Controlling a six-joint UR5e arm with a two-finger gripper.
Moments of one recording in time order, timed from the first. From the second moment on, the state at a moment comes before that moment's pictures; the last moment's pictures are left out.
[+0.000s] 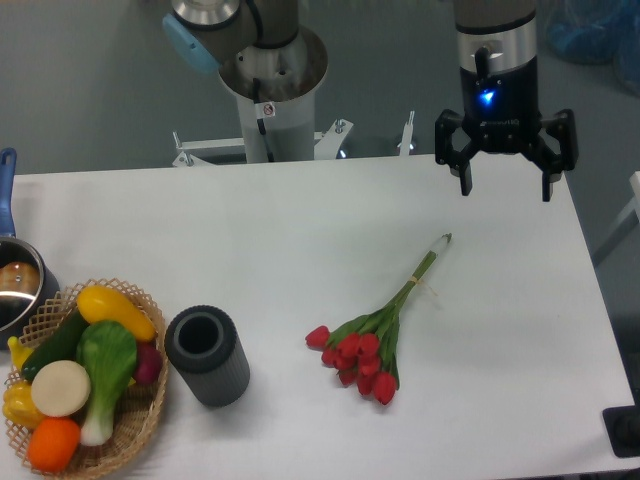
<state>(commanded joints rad) 2.74 -1.66 -1.58 -0.98 1.47 1.16</state>
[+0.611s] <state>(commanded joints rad) 2.72 -1.66 -1.65 -0.84 1.46 1.07</state>
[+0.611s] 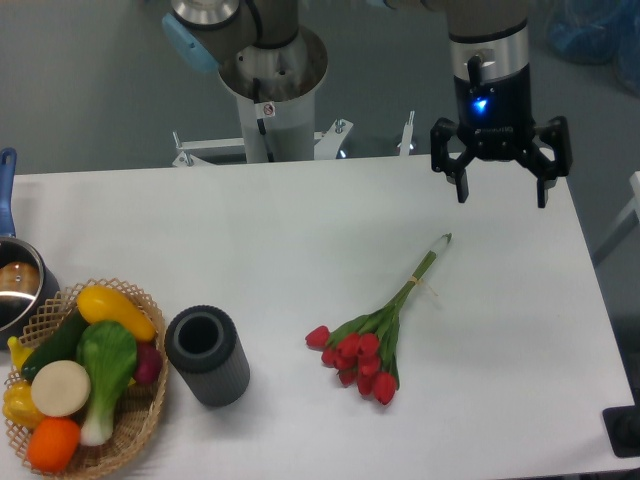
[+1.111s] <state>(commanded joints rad) 2.68 -1.68 -1.74 -0.77 1.46 0.96</state>
